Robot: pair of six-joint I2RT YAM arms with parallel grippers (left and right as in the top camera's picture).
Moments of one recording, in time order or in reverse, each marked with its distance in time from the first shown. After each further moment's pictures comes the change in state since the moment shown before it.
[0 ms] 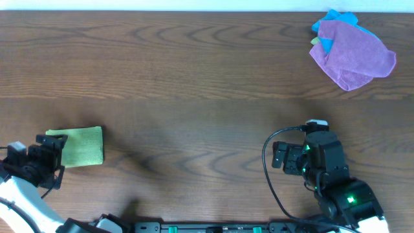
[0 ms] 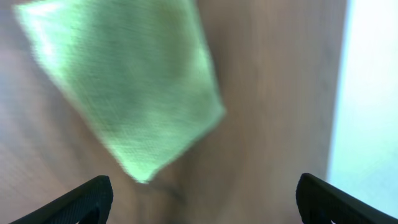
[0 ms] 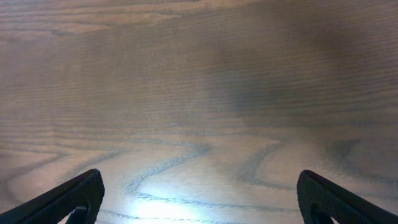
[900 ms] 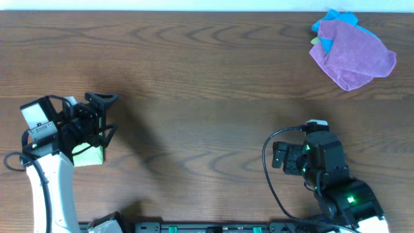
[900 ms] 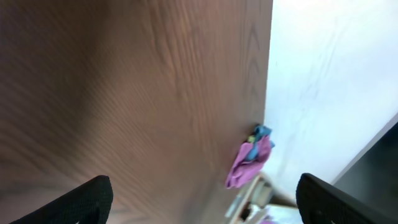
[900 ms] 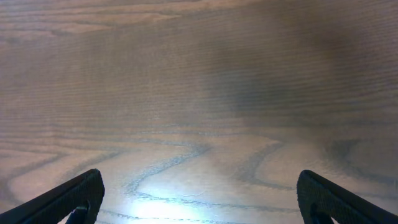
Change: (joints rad) left arm -0.575 -0.018 0.002 0.288 0.112 -0.616; right arm 0.000 0.000 0.000 0.000 0.000 0.000
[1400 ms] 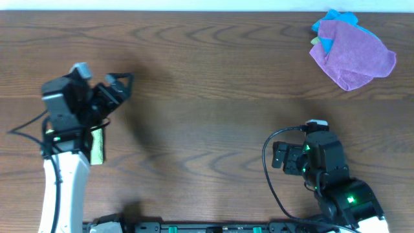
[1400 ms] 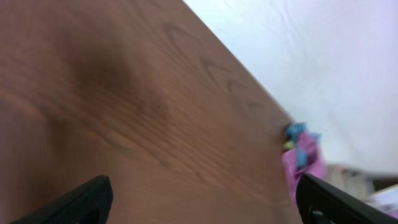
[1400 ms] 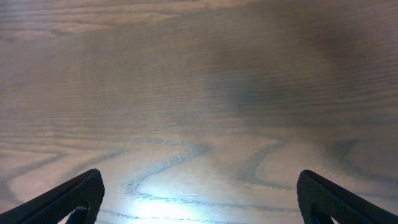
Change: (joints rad) left arm -0.249 -0.024 0.000 0.351 -0.267 0.326; right arm 0.000 0.000 0.000 0.000 0.000 0.000
